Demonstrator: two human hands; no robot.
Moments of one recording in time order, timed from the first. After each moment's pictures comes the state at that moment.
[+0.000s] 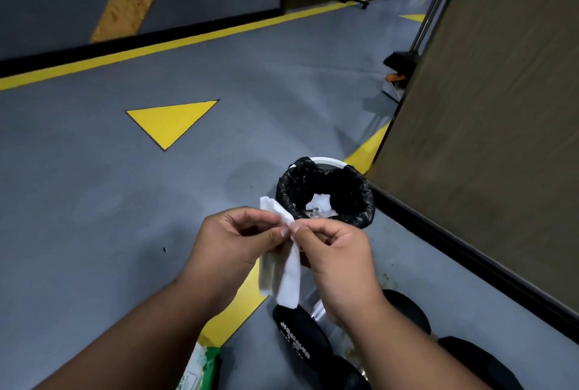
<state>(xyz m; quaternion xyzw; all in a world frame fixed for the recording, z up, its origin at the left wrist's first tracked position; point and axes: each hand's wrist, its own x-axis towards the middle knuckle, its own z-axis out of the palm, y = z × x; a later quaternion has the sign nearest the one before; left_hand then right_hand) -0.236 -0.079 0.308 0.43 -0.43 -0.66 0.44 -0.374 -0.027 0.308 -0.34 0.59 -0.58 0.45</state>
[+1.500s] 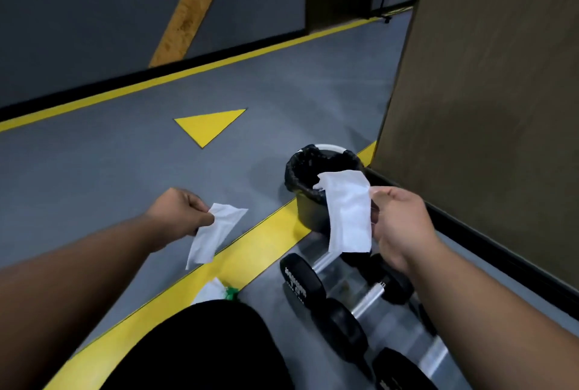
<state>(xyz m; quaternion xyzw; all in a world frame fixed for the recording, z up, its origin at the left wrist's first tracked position) -0.138 -0.031 0.322 0.69 -0.61 -0.32 0.20 -0.471 0.081 0.344 -0.24 0.62 -0.58 0.47</state>
